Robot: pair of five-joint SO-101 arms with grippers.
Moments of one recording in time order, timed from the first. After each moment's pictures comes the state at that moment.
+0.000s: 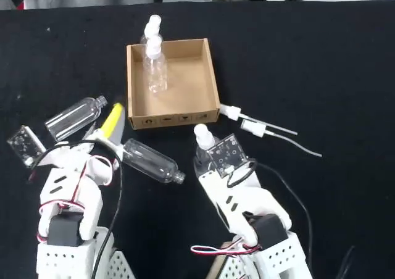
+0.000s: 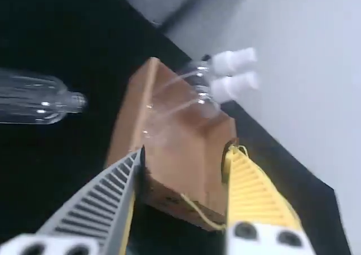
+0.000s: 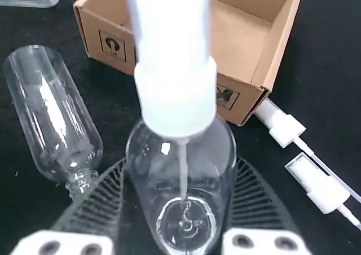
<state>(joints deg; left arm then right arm) -2.5 -97.9 79.5 43.8 41.6 -24.0 -103.1 94.5 52.4 10.5</state>
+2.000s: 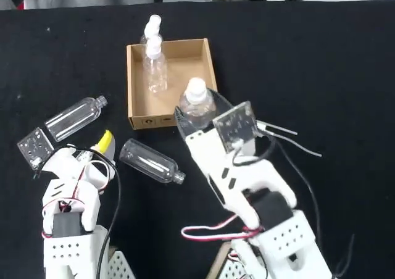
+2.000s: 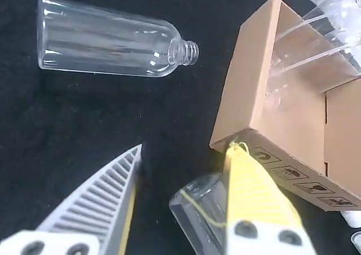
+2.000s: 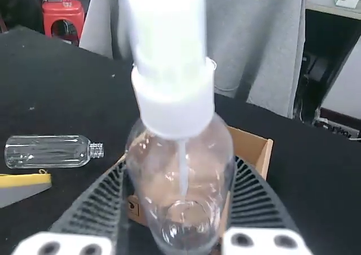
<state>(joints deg) -10.9 -97.9 91.8 47.0 30.6 -27.9 -71.3 65.9 29.3 6.1</state>
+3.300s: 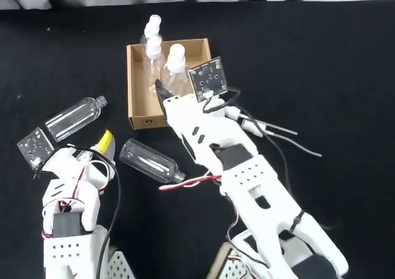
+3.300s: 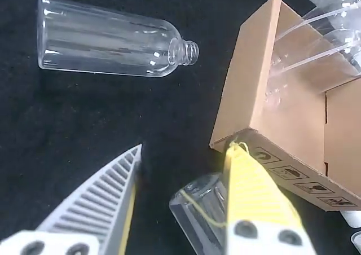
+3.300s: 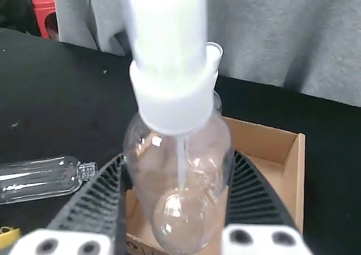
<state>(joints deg) -10.9 -97.9 91.8 47.0 30.6 -27.9 -32.6 56.5 2.6 -1.6</state>
